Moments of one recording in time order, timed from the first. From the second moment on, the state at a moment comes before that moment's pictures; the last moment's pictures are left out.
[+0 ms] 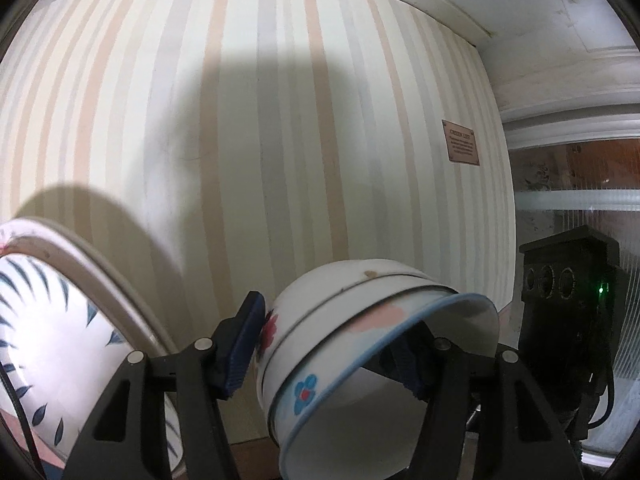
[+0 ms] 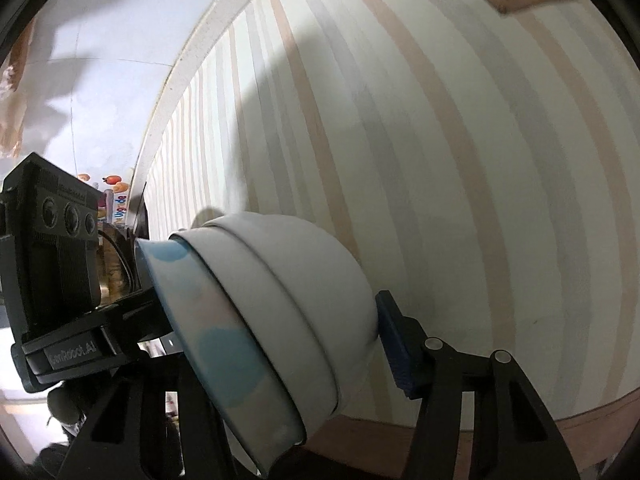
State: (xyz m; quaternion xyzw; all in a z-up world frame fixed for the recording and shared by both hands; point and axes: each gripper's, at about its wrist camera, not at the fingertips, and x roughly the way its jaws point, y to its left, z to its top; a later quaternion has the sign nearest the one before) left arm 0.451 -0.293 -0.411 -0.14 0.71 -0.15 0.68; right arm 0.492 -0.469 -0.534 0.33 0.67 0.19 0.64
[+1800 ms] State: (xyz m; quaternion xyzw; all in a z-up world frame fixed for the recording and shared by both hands) left arm 0.427 -0.091 -0.393 -0.18 0.70 -0.06 0.69; right arm 0.497 -0.244 -0.505 0.24 0.72 0.29 0.58
